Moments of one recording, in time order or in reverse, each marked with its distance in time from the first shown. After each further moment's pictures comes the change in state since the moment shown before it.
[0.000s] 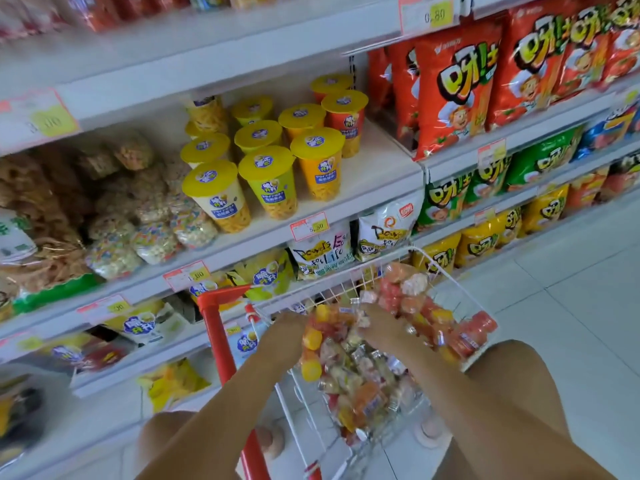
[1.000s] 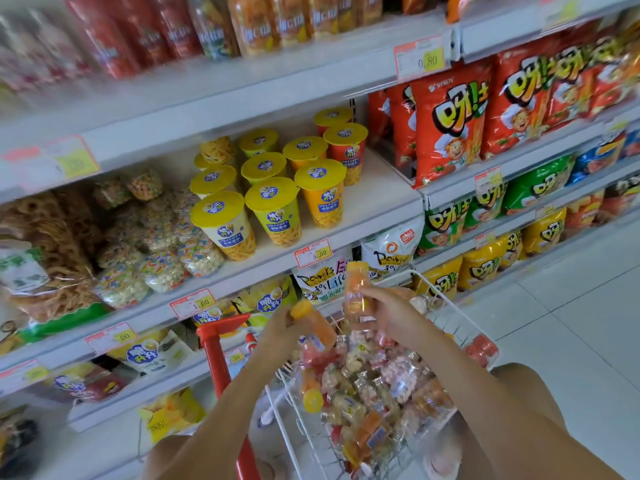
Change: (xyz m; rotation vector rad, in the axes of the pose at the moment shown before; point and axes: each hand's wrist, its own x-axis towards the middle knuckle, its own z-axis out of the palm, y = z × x) left_hand -0.013 0.005 -0.063 -1.173 0.185 -0.139; right_hand -0.018 -0.052 -0.078 1.210 -0.189 -0.076
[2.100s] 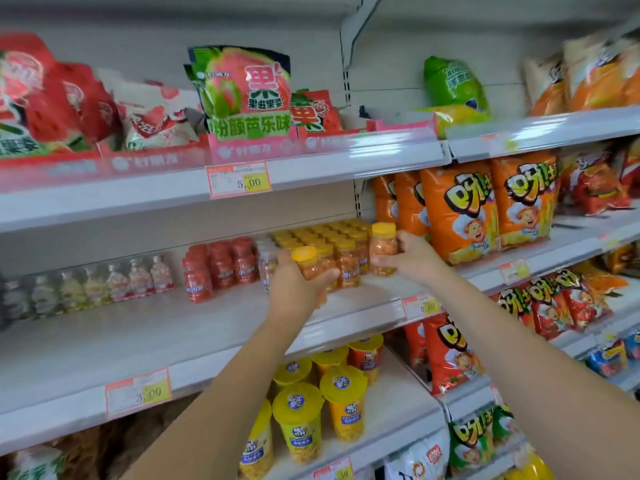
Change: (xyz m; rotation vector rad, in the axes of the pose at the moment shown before) left_hand 0.001 0.352 -0.092 0.079 0.484 0.642; right_hand -0.001 -0.378 0.088 -0.795 0.425 -0.775
